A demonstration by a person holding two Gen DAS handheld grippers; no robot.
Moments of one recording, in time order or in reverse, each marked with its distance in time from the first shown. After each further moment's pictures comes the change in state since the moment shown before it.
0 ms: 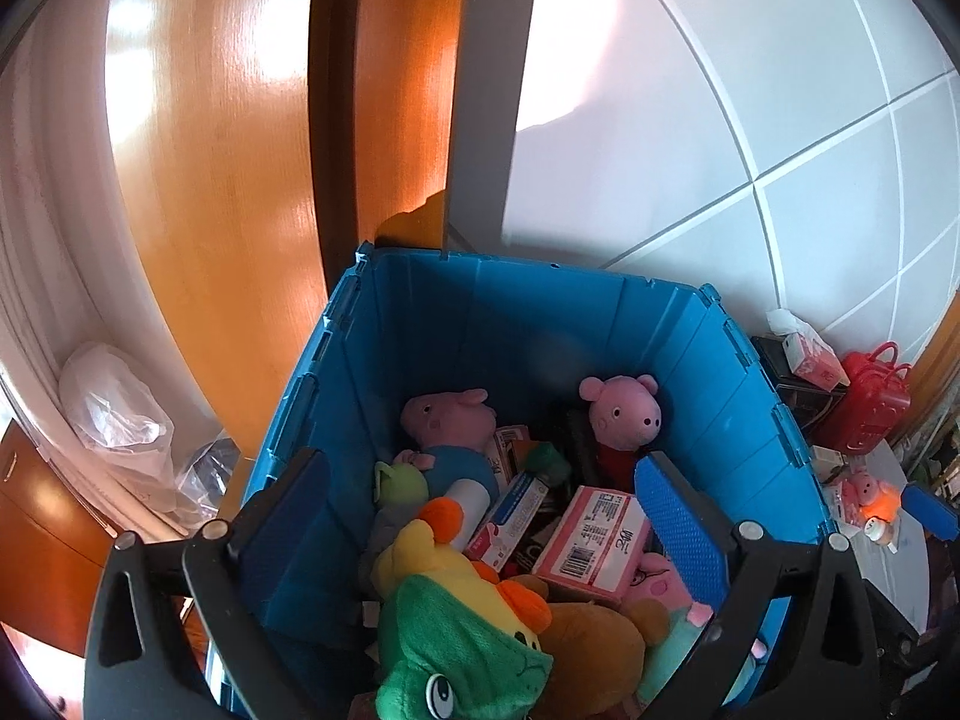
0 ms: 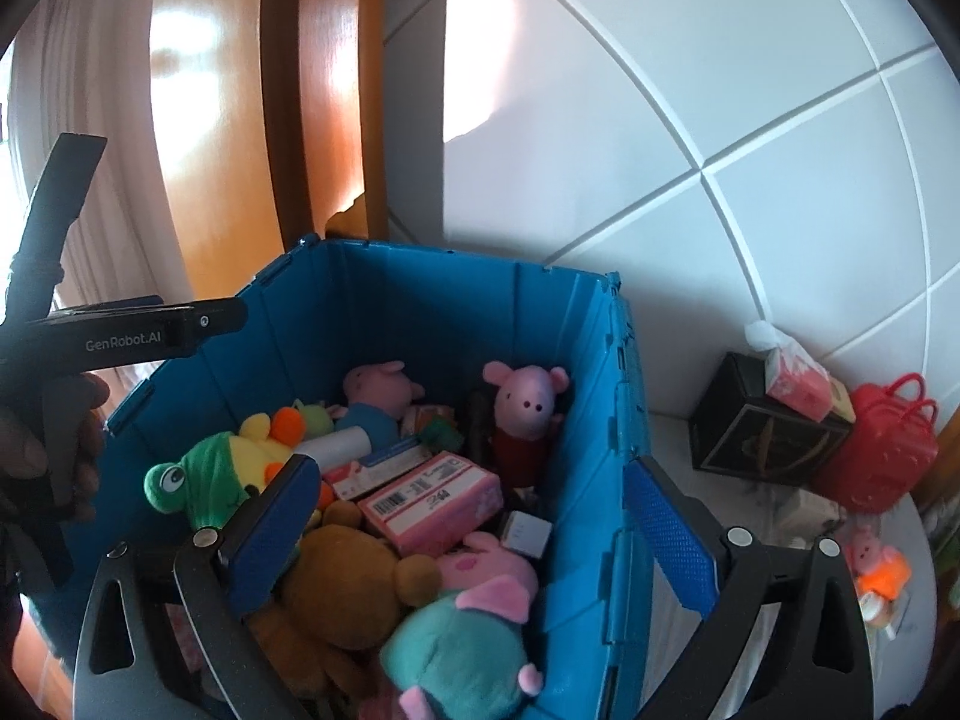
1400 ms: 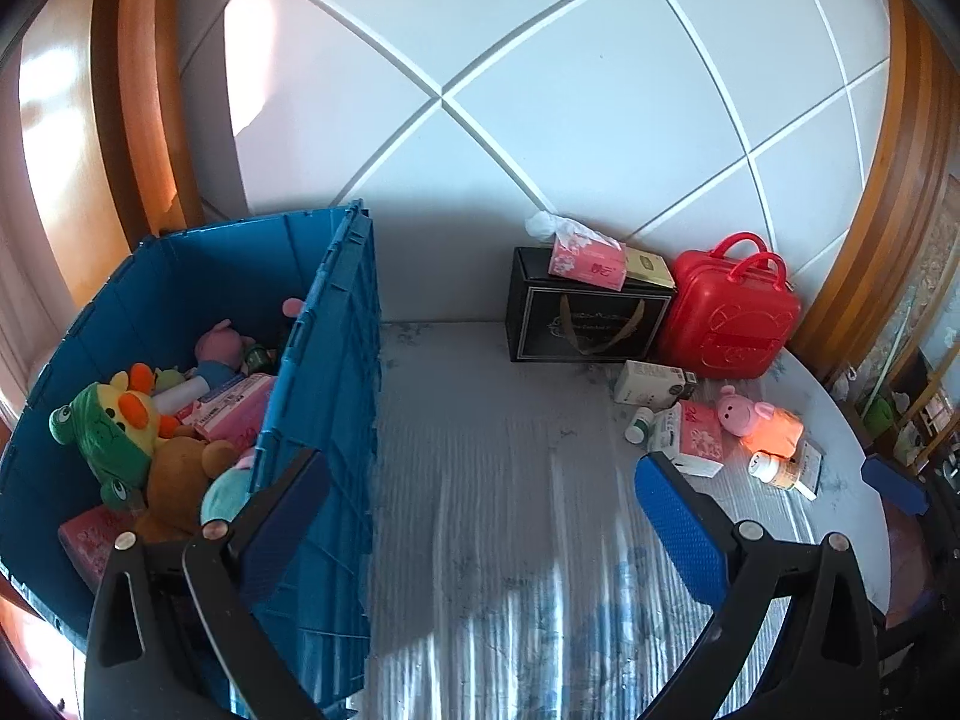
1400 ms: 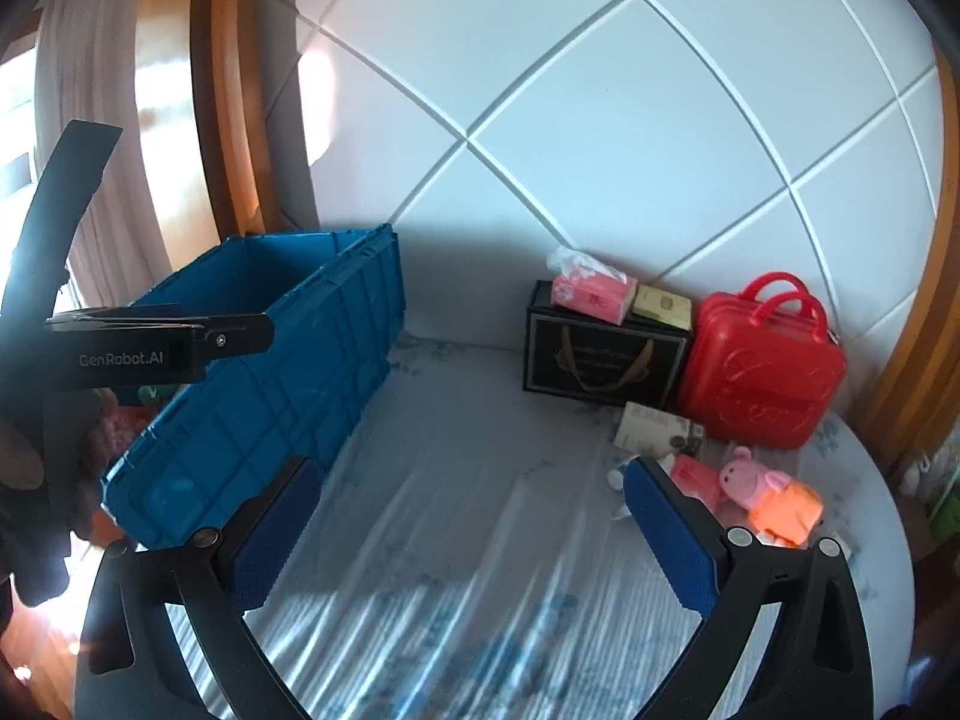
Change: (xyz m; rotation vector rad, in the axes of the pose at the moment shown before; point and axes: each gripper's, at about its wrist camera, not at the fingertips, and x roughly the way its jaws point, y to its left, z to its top) left arm -0.078 -0.401 -0.134 0.119 0.037 -0.050; right arm -0.173 -0.335 -0.175 0.069 -0.042 0.041
